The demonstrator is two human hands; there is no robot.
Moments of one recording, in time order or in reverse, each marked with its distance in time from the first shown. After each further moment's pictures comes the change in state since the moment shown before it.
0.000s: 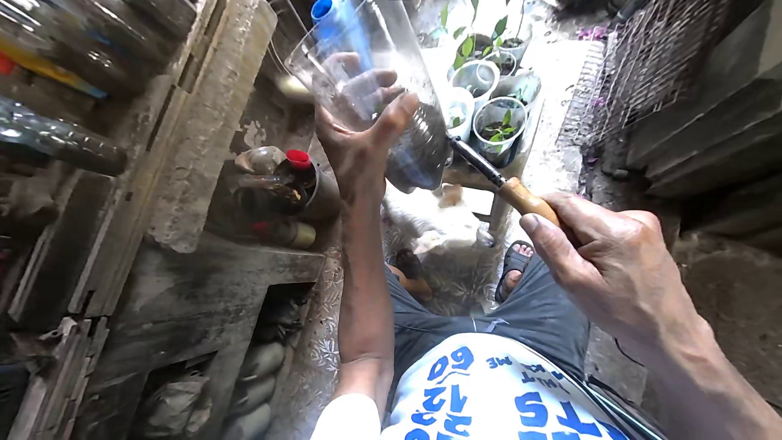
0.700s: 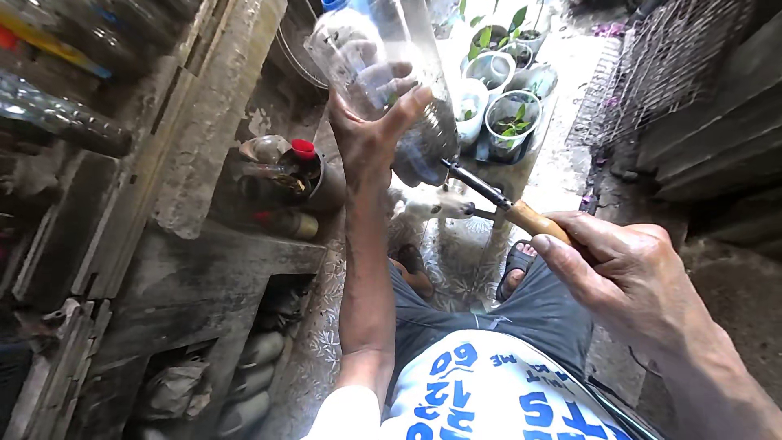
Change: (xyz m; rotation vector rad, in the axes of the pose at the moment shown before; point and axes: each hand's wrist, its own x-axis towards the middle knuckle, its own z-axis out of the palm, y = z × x) left_hand 0.001 -0.003 -0.008 -0.025 -0.021 -0.053; right_hand -0.010 0.012 0.003 0.148 -0.084 -0.116
